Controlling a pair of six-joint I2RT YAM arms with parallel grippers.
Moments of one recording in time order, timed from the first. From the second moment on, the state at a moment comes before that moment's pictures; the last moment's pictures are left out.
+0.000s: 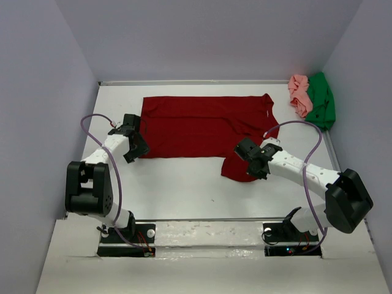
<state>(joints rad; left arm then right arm) -0.11 1.48 0.92 -0.59 -0.21 -0.66 0.70 1.37 0.89 -0.90 0.55 1.14</state>
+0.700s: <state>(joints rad) -0.11 1.67 1.04 -0.56 -0.22 -0.67 0.70 1.37 0.88 -0.88 0.53 1.12</state>
